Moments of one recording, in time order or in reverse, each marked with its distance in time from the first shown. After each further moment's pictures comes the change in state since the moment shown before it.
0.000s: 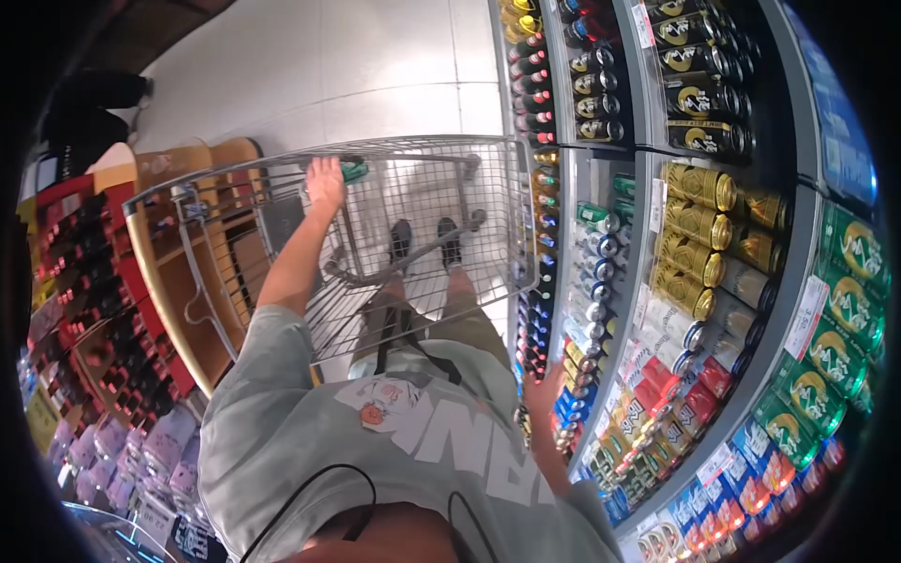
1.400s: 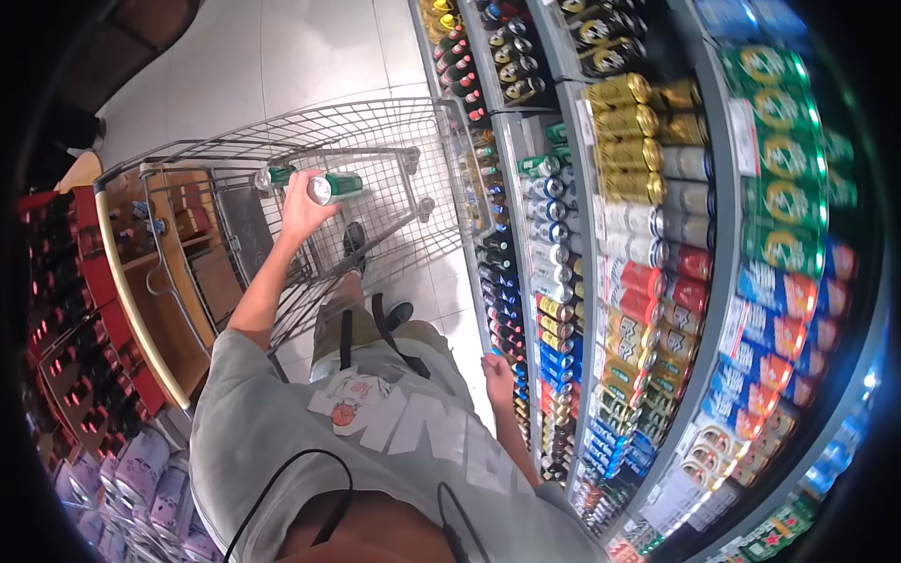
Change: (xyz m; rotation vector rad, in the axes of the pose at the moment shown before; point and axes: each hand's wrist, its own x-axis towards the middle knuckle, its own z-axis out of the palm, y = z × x) left_hand -0.168 0.027 -0.095 -1.044 0.220 0.183; right_hand -0.131 -0.005 0.044 0.900 -0.150 0.274
